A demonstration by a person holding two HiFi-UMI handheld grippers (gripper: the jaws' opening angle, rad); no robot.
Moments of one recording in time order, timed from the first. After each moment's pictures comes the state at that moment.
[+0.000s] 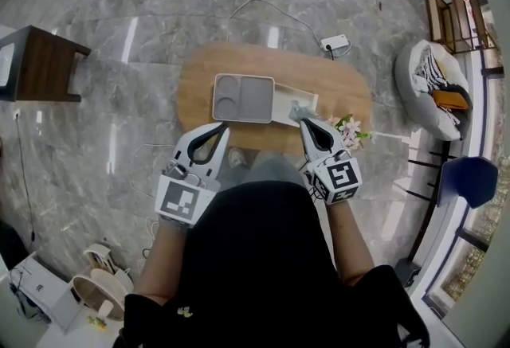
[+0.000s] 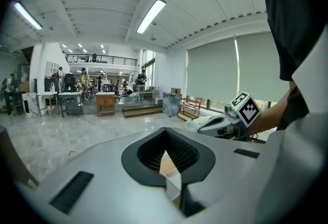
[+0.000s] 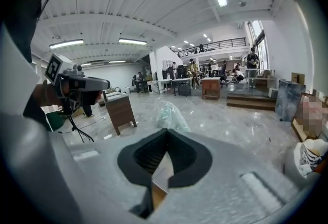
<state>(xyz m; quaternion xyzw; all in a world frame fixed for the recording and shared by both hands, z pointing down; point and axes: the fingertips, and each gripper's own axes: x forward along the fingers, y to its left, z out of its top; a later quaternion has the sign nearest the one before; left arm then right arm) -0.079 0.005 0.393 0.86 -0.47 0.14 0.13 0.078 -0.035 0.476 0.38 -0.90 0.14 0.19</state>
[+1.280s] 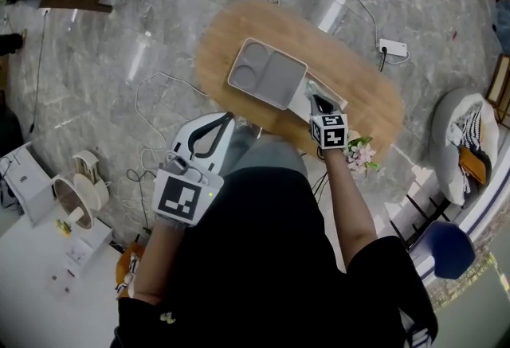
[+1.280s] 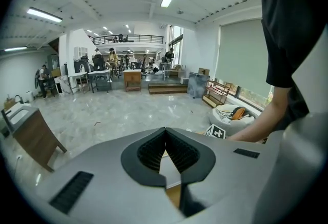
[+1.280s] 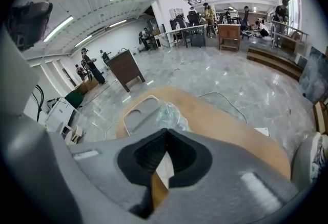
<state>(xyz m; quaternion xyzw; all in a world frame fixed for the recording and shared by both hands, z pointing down) -0.071 -0.056 0.455 0.74 -0.59 0.22 0.23 0.086 -0.140 0.782 0.23 -0.85 0.26 0.40</state>
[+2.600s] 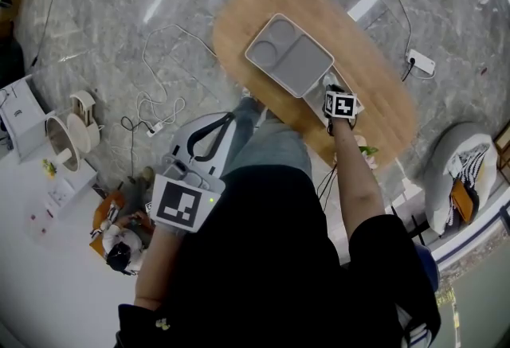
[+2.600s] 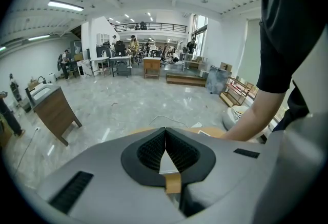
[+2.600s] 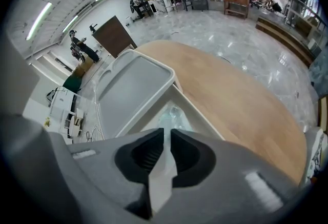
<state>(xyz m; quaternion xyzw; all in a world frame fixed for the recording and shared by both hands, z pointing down) -0.093 -0.026 0.493 0.65 -0.66 0.23 0.31 0.094 -0.141 0.955 0.17 -0.76 0.31 0.55</state>
